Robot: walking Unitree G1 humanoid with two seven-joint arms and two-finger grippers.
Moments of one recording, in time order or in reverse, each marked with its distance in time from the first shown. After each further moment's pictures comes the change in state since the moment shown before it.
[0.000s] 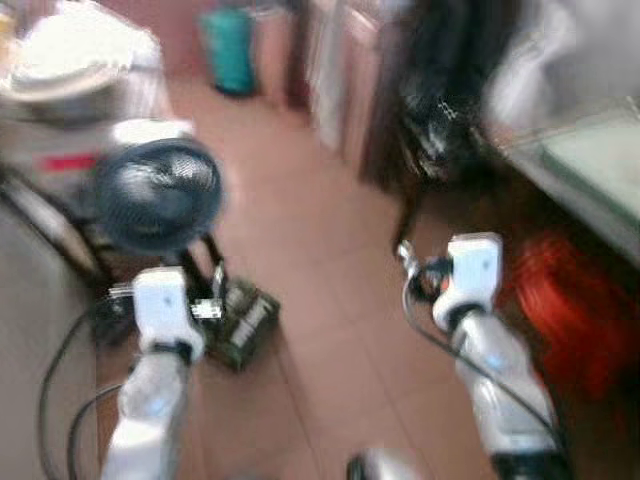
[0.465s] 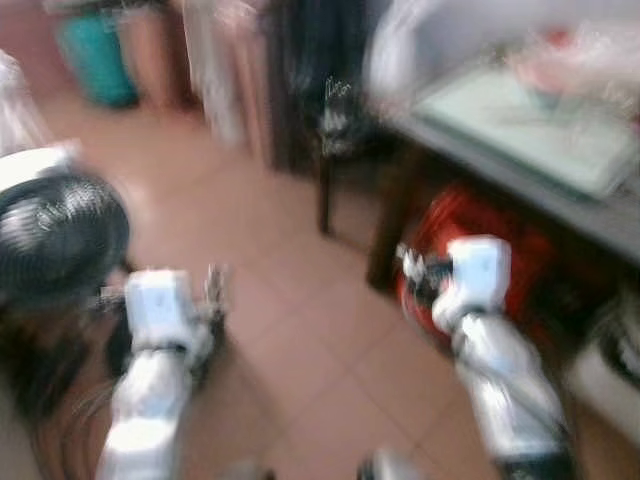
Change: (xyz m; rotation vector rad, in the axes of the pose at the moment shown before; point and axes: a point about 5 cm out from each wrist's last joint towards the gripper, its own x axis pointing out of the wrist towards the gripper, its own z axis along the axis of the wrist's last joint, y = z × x) left arm -0.003 -0.002 -0.001 -0.014 -0.008 0.001; right arm -0.003 -0.005 0.000 -0.015 0.007 -0.005
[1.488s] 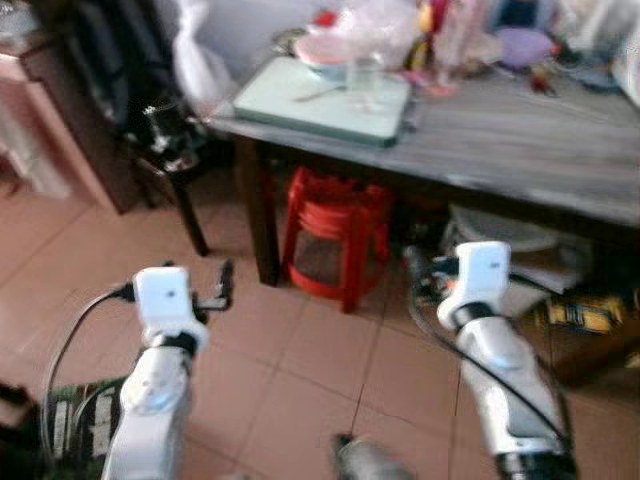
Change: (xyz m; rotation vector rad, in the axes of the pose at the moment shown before) left arm 0.001 0.011 0.004 0.026 -0.017 0.022; right arm 0.002 0.012 0.004 0.032 -0.017 0.025
